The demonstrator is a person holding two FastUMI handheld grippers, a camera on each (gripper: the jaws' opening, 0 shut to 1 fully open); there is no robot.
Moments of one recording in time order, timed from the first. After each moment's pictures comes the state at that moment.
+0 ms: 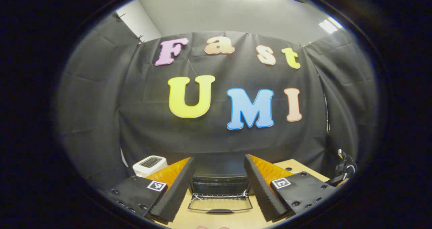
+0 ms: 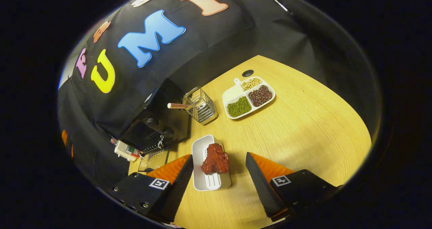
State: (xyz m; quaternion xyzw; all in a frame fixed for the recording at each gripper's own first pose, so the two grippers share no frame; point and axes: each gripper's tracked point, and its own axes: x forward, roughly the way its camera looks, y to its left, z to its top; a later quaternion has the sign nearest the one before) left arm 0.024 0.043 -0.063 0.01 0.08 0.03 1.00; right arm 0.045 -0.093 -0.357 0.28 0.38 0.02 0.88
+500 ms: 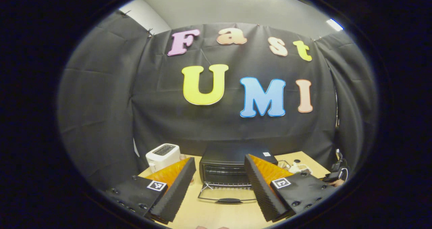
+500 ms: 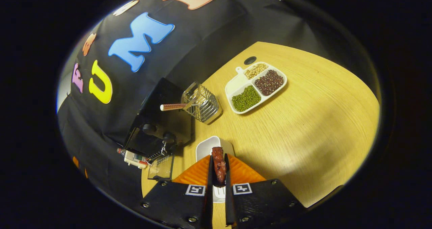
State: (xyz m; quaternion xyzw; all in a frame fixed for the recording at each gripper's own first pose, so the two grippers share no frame) left arm -0.002 0.070 -0.074 0.01 0.11 0.07 0.99; right arm 0.066 -0.071 -0.373 0.35 0.39 0.04 0.85
